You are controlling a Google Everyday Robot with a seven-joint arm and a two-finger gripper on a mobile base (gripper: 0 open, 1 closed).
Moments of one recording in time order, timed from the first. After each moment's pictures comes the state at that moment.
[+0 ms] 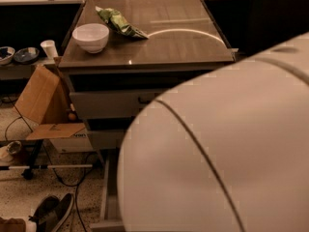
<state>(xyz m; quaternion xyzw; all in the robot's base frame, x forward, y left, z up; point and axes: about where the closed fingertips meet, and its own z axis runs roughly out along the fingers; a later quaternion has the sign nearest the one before) 0.521 -0.099 0.552 0.39 0.92 0.07 0.06</state>
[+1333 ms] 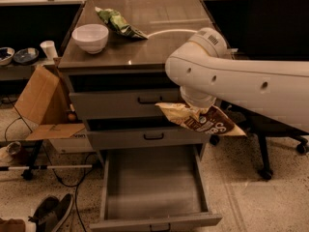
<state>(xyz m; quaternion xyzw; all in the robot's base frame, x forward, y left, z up) 0.594 -0.155 0.750 0.31 0.92 -0.06 0.21</state>
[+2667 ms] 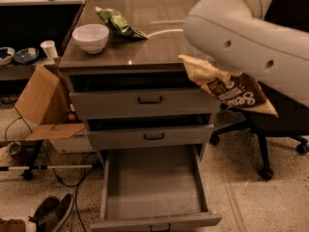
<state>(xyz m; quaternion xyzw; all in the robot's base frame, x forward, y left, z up) 0.584 -0.206 0.902 0.27 0.90 -0.11 0.34</state>
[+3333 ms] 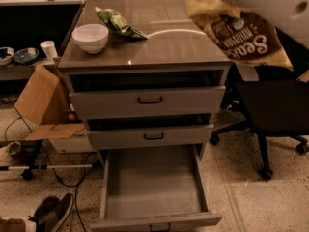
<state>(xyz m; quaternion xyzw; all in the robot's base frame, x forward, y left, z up) 0.597 -0.194 1.060 0.27 0.84 -0.08 0.47</state>
